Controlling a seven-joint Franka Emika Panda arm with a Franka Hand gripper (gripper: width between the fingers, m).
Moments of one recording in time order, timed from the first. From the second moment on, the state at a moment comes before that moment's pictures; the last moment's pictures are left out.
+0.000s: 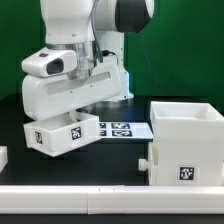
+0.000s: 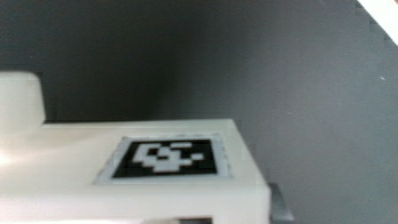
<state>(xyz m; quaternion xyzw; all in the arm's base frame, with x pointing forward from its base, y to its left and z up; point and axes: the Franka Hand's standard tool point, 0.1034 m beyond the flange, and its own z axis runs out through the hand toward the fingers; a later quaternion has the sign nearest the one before) 0.455 -0.081 0.044 -0.94 -0.33 0.02 0.05</state>
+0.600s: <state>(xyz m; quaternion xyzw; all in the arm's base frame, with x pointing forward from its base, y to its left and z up) 0.478 -0.032 0.049 -0.87 -0.49 0.02 0.00</state>
